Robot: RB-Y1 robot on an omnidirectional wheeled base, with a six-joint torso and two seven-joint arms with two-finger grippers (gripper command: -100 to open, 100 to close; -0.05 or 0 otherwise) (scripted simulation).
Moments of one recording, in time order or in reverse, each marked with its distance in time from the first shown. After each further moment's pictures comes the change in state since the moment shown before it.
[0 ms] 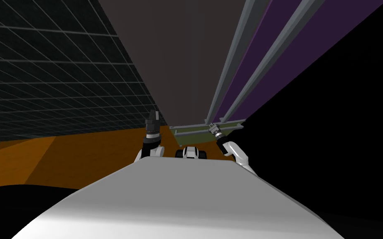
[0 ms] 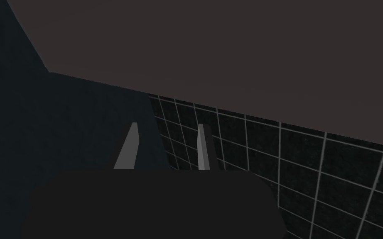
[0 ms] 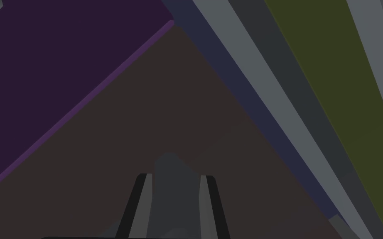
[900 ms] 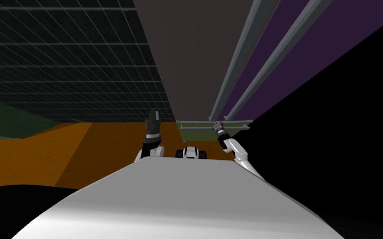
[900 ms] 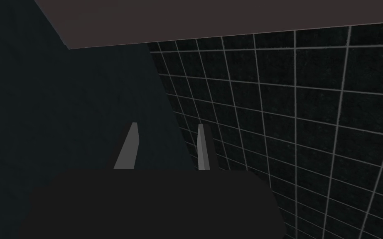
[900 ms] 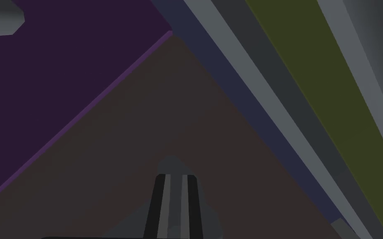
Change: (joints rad) left arm 0.000 0.000 0.000 0.000 0.000 0.000 0.000; right arm -0.070 0.005 -0.048 0.085 -0.010 0.113 -0.029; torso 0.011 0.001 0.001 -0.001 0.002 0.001
